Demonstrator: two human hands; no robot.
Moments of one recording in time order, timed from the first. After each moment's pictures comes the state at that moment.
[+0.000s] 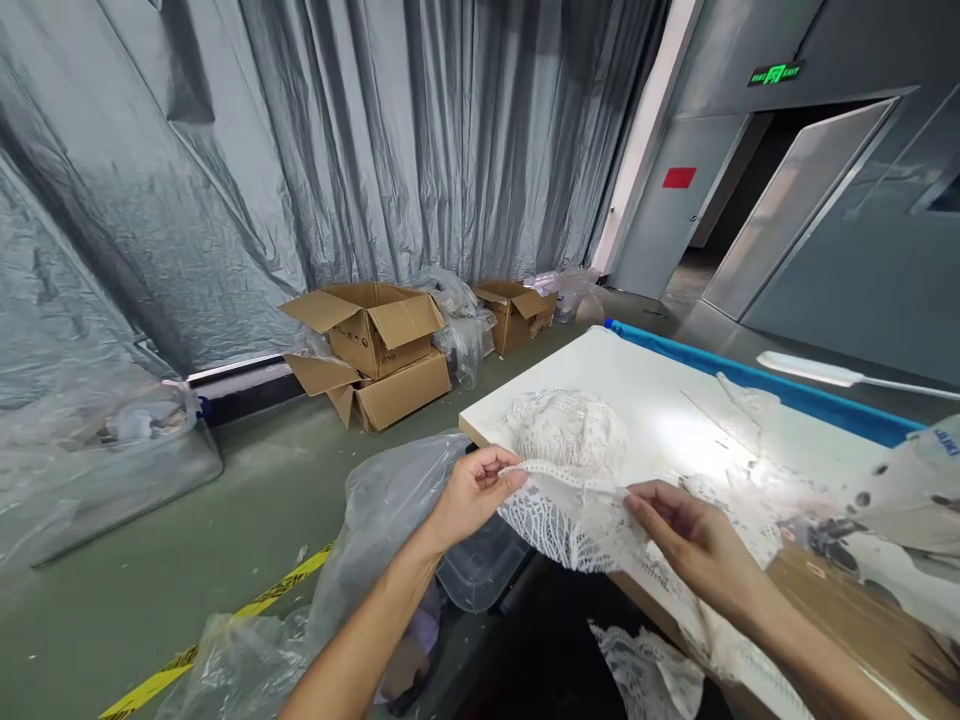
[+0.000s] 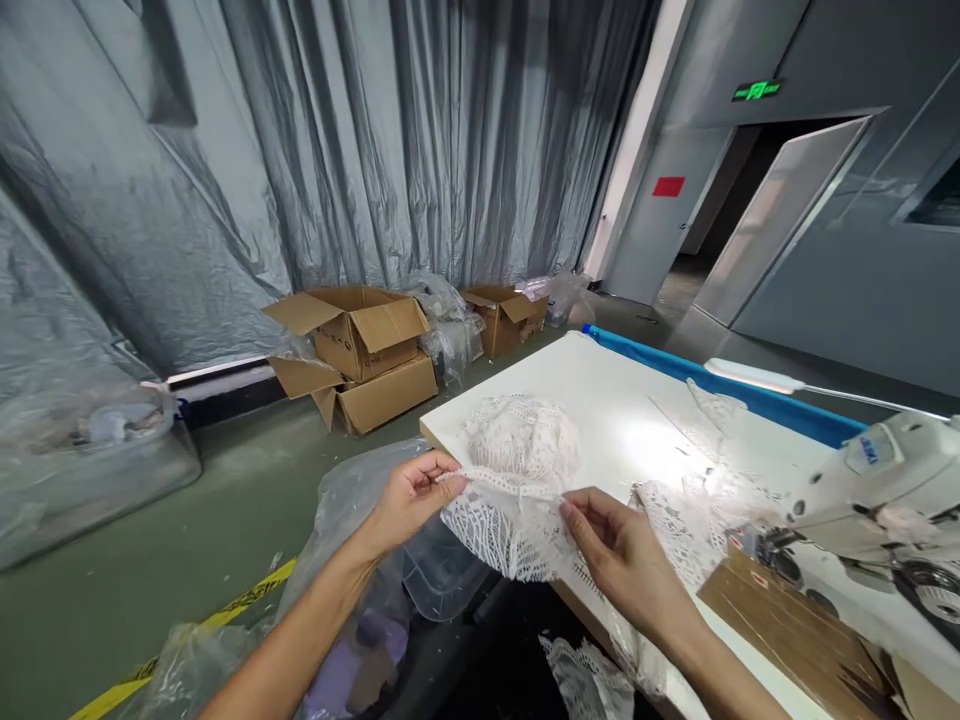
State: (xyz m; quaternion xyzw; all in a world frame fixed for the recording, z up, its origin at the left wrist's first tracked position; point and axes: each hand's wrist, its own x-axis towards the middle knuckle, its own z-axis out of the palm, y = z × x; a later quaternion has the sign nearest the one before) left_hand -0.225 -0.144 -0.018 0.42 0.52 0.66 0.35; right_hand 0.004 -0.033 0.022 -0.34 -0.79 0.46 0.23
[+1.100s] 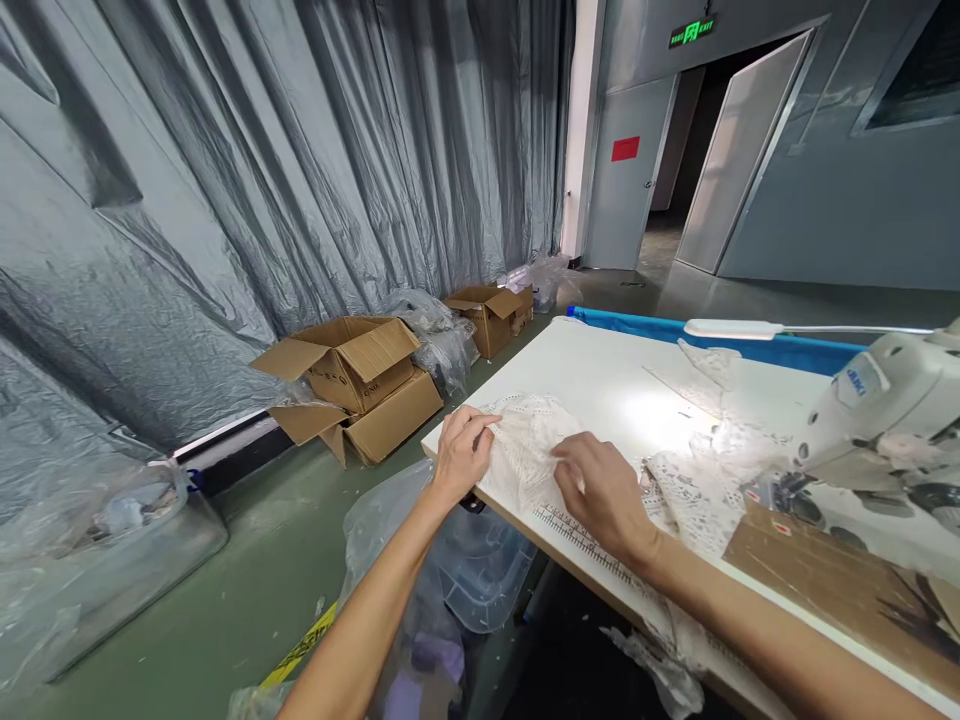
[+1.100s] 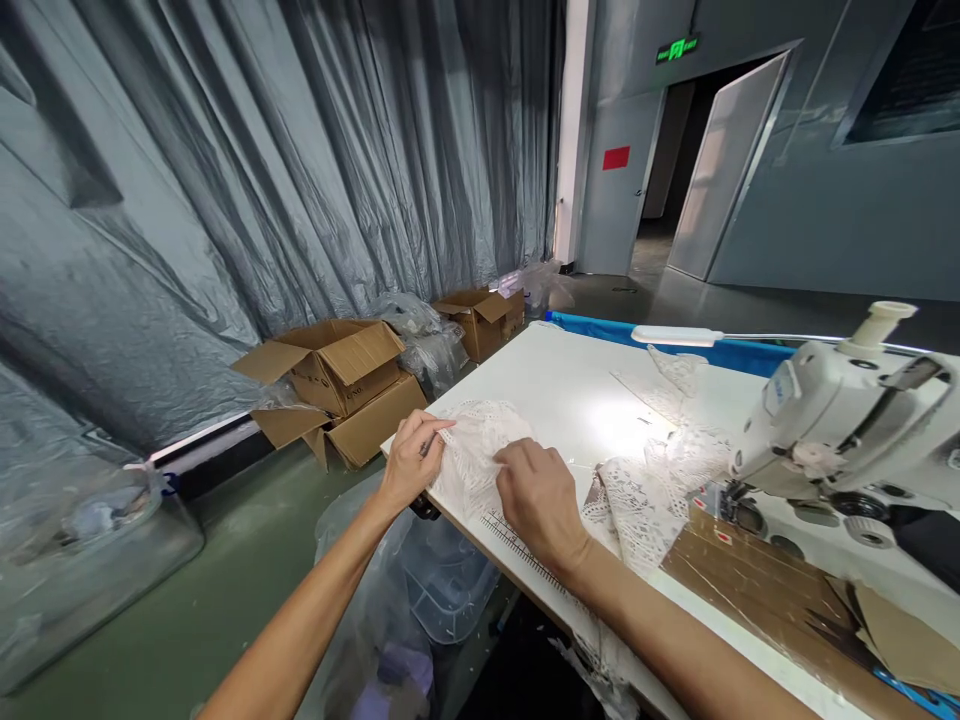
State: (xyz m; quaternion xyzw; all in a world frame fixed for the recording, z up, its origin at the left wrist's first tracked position) left_hand -0.250 -0.054 -0.017 0.62 0.64 0.44 -0.13; right_hand -0.043 0.001 -0.001 -0.22 -0.88 0.04 0.43
